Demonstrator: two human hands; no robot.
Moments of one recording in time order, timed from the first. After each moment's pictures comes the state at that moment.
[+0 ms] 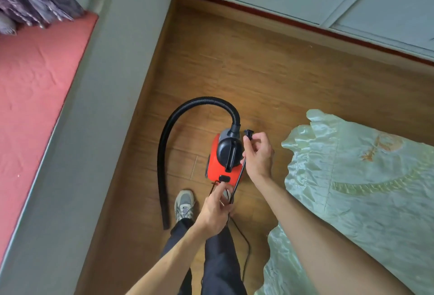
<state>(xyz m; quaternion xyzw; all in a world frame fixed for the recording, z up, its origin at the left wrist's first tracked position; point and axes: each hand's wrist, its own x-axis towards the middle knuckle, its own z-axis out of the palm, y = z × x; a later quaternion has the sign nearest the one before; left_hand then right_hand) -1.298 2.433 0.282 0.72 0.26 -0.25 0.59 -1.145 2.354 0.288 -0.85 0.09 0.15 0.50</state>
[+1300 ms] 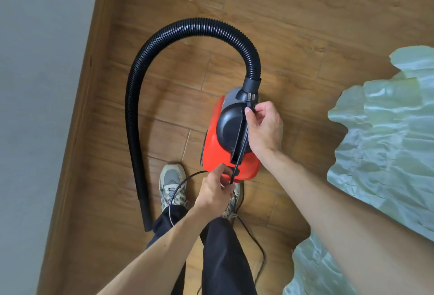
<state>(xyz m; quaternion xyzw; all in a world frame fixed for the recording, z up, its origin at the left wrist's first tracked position) -1.282 2.406 -0.016 0.71 0.36 -0.30 0.52 -1.122 2.336 -0.025 -0.88 0.08 0.20 0.42</state>
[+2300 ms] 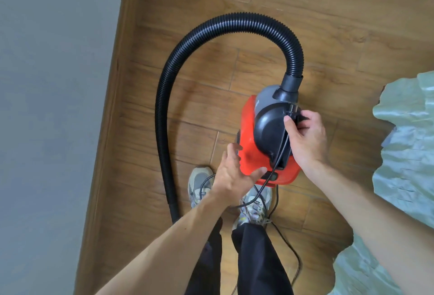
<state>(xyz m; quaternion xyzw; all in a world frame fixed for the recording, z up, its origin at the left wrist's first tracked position) -1.264 2.475 -0.036 0.75 0.34 -0.29 0.49 -1.142 2.341 -0.043 -0.88 0.16 0.23 0.38</state>
